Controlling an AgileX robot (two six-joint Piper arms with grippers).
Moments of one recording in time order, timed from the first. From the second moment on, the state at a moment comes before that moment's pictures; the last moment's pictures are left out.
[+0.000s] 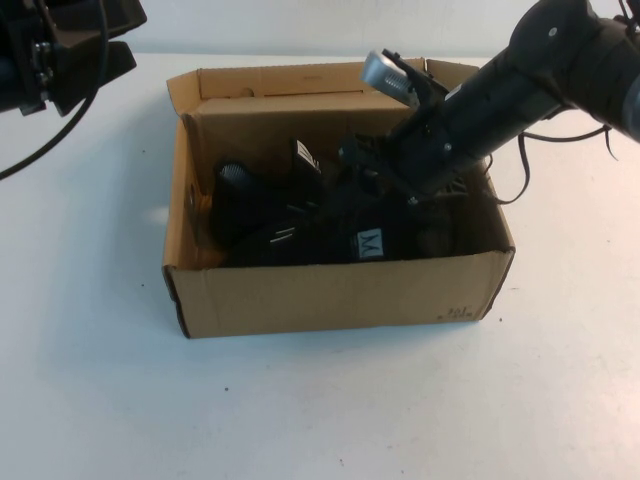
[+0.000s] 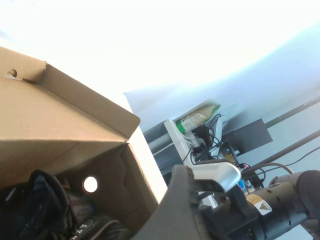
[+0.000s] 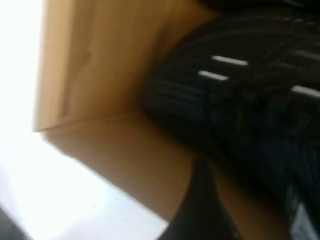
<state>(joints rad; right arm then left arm) 0.38 1.99 -1.72 0.75 1.14 -0.09 0.14 1.62 -1.17 -1.67 1.18 1.05</state>
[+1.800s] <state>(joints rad) 0.38 2.03 -1.77 0.40 1.09 -0.19 0.14 1.62 -1.17 -1.67 1.18 1.06</state>
